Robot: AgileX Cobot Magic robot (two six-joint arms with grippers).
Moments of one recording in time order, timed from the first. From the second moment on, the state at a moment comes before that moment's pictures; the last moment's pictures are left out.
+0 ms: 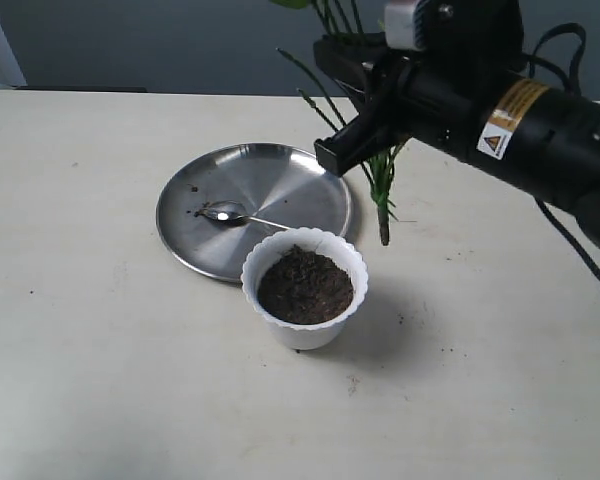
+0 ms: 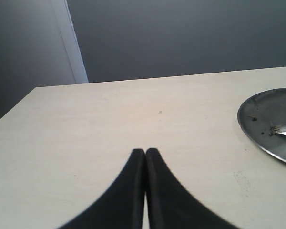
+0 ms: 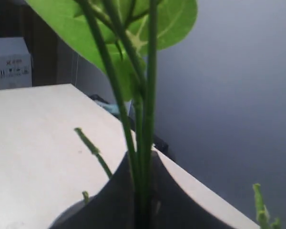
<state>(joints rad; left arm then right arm) 0.05 0.01 0.00 0.08 0.24 0.01 0.71 1.39 -0.70 -0.36 -0.60 0.11</state>
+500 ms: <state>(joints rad) 0.05 0.01 0.00 0.08 0.24 0.01 0.70 1.77 -0.67 -0.44 -1.19 0.17</state>
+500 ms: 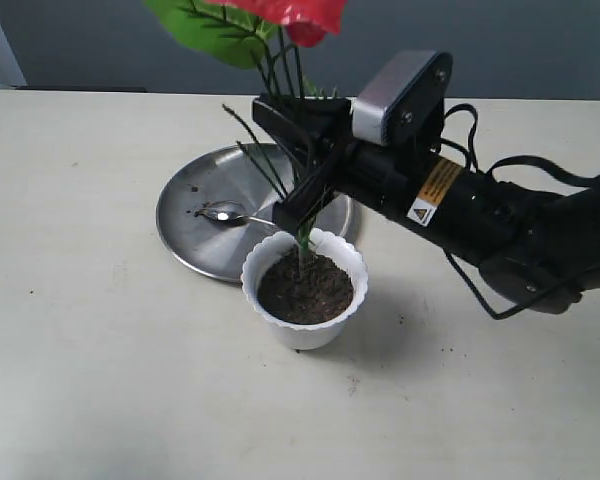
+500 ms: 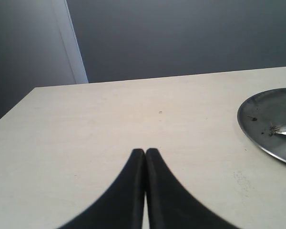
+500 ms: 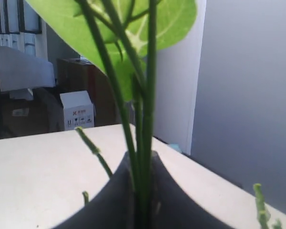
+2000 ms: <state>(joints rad) 0.05 0.01 0.00 0.08 0.24 0.01 0.70 1.95 -0.69 -0.57 -1.17 0.34</state>
